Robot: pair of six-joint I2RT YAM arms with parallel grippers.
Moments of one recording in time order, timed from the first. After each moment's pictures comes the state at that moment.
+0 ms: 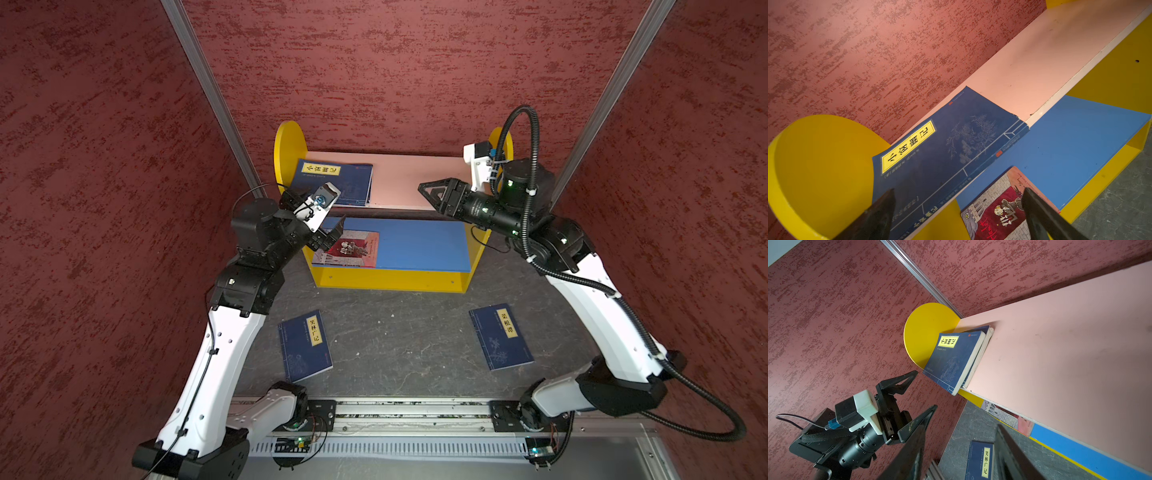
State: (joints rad) left arm -0.21 1.08 1.43 -0.51 0.17 0.59; right arm 0.62 1.48 1.96 -0.62 -0.25 0.73
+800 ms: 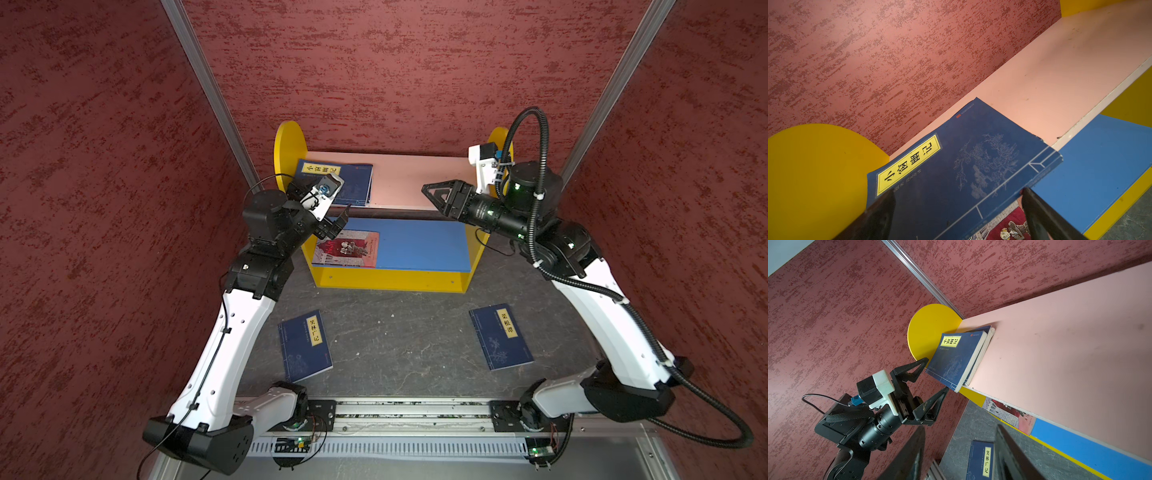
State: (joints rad) left arm -0.21 1.15 1.43 -0.38 0.16 0.55; right arm 0.62 1.44 1.93 -0.62 -0.25 0.73
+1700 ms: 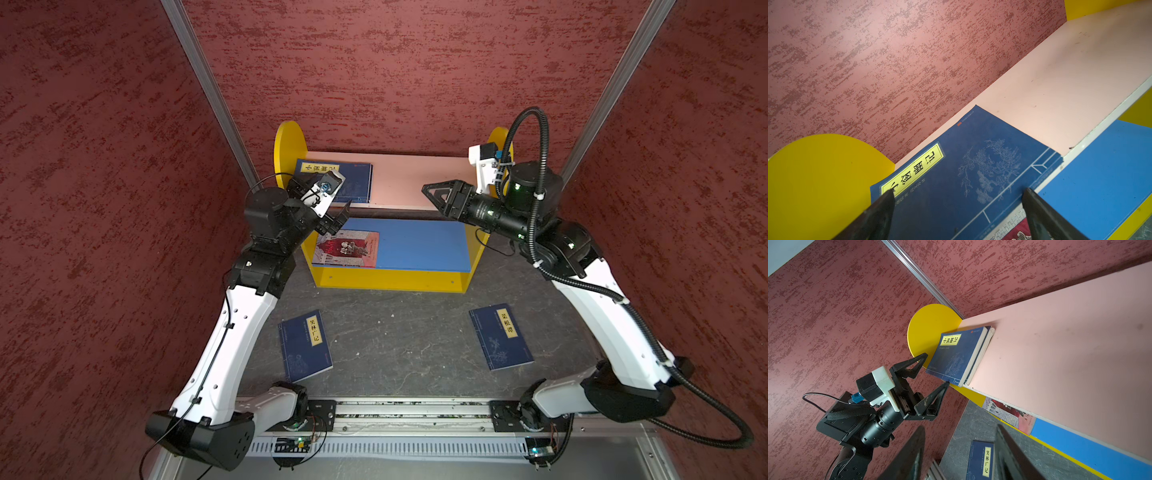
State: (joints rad) left arm -0.21 1.17 1.43 -0.32 0.15 0.58; right arm 0.62 1.44 1.93 -0.62 -0.25 0.73
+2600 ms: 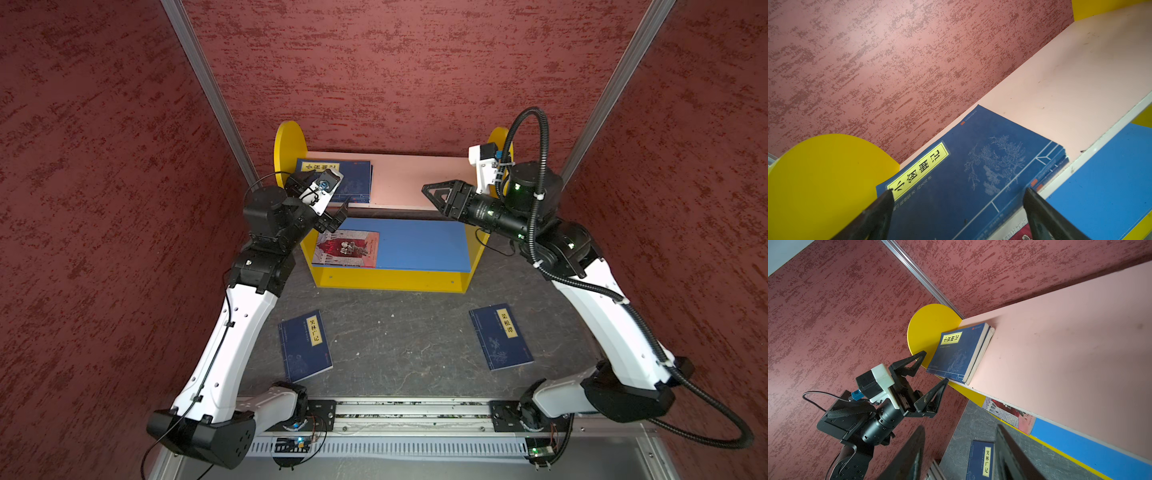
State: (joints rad) left arm -0.20 1.17 1.45 -0.32 0.15 0.57; right arm 0.62 1.44 1.93 -0.62 -0.24 0.73
